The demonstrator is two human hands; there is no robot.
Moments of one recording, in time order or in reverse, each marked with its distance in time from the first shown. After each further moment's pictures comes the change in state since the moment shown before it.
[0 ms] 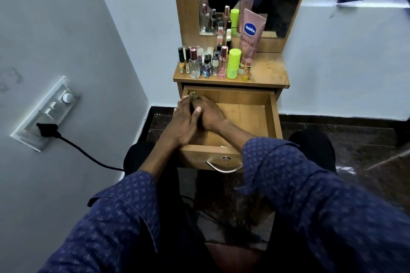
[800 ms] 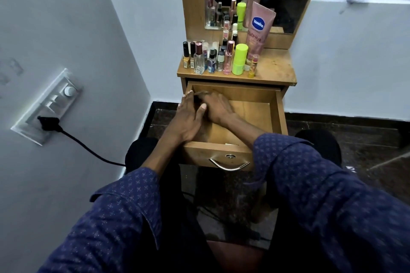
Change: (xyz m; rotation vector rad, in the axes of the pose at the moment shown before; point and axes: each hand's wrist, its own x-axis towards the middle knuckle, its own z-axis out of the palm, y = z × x) left_hand 0.000 -0.001 0.000 0.014 -0.025 -0.017; right_hand 0.013 0.006 -0.002 -0.076 0.050 0.056
